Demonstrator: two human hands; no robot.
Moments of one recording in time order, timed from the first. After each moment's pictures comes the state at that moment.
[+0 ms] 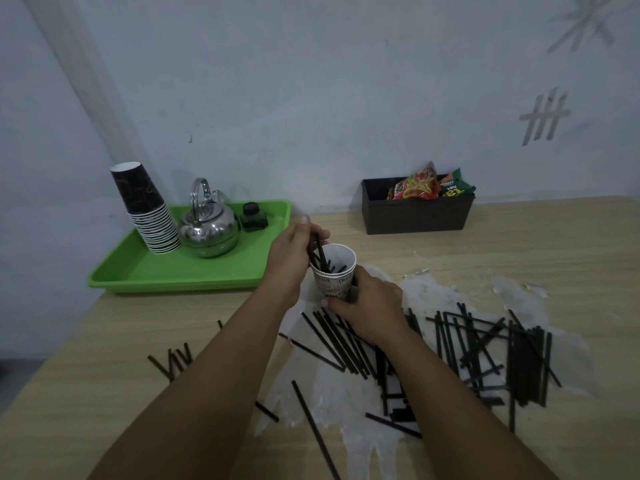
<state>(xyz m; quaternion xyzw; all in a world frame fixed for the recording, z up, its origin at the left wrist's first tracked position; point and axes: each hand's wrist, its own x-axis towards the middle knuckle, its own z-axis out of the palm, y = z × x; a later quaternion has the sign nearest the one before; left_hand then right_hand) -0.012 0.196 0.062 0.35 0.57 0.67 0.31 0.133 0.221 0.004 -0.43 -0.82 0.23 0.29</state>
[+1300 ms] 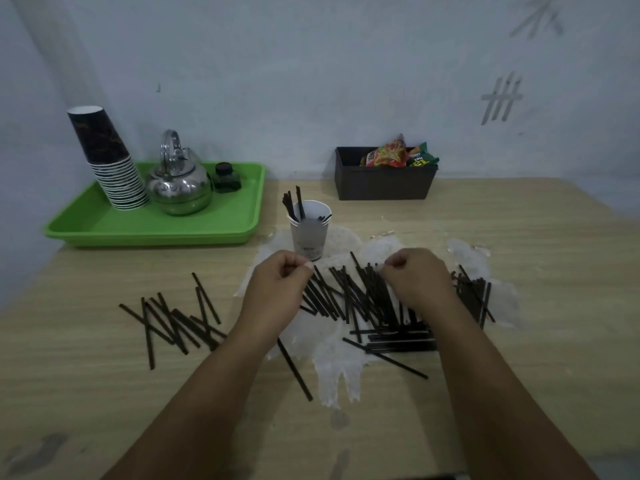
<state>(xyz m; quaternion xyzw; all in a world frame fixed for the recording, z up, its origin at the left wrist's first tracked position) 0.047 0.083 0.029 0.37 0.66 0.57 0.31 0.235 0.190 0.040 -0.60 -0.74 0.22 0.22</state>
